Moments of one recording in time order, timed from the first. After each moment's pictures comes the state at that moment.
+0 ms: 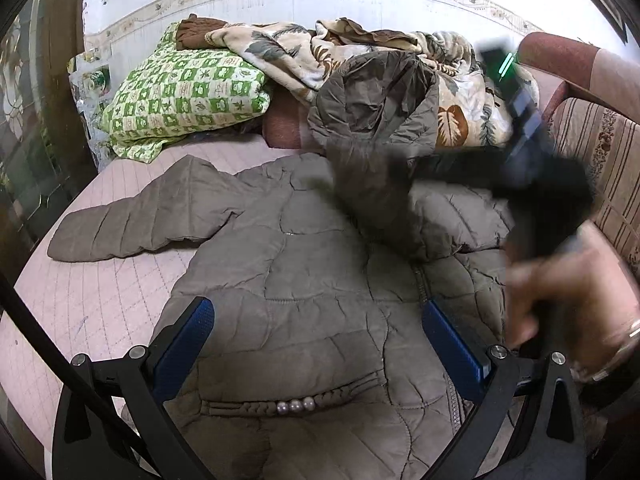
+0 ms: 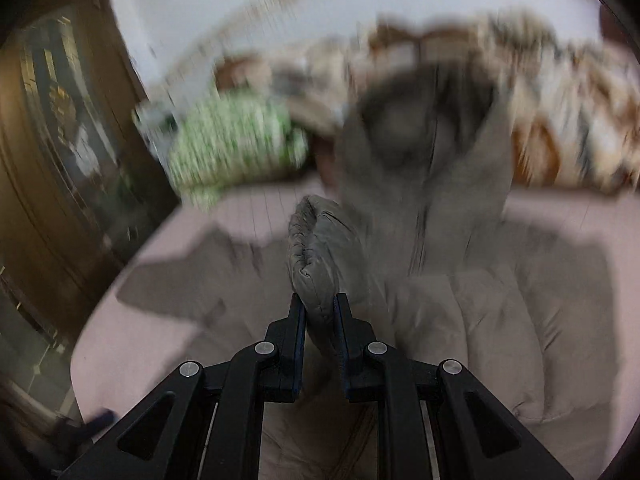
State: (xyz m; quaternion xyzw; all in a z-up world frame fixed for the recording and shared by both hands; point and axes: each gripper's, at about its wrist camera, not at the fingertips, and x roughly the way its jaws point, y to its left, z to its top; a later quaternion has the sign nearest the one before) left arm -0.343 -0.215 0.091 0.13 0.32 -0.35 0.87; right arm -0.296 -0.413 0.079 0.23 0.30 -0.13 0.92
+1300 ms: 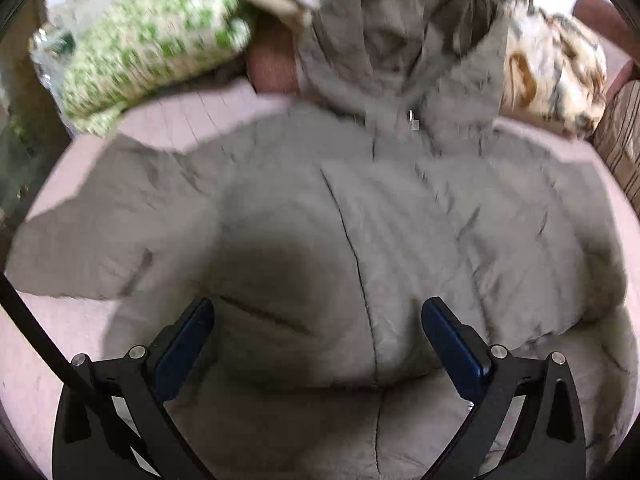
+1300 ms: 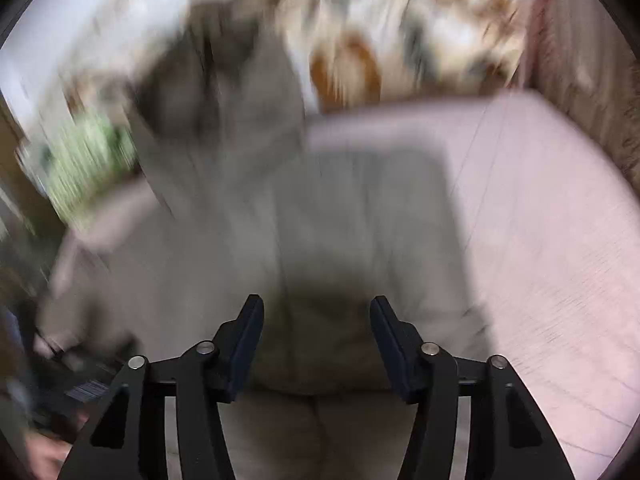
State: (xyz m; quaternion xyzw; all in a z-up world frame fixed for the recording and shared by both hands) left arm -0.224 -0.357 0.045 0.17 0.41 -0.30 0.84; right arm -0.429 -0.542 0.089 0.30 0.30 -0.31 0.85
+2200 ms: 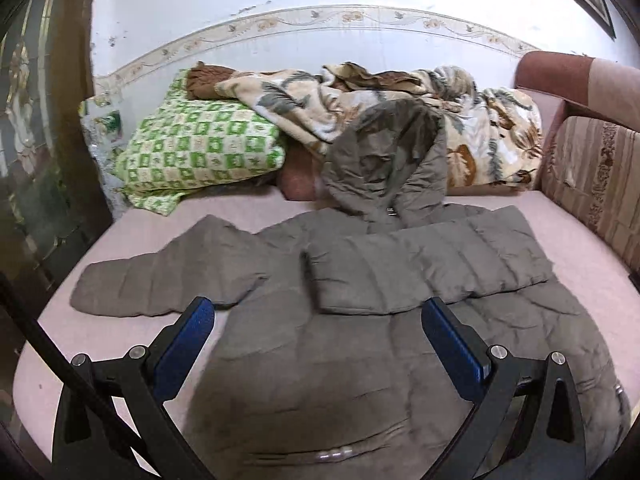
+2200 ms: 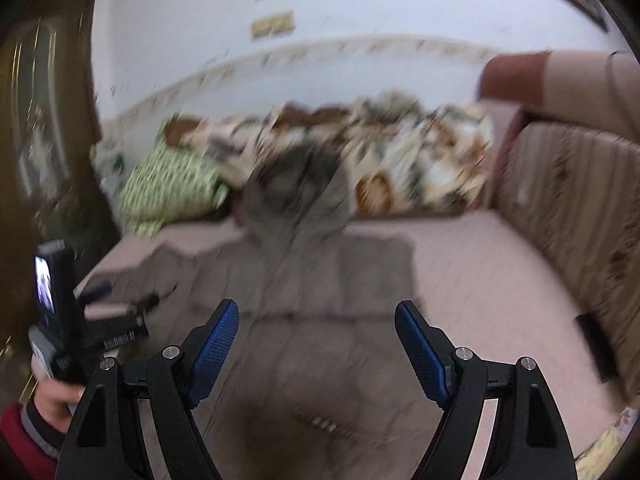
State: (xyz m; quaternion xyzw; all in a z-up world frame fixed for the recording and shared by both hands) left arm -0.324 -0.204 0.132 0.14 0.24 -0.34 0.90; right arm -0.534 -0.302 0.191 0.16 0.23 -0.31 0.91
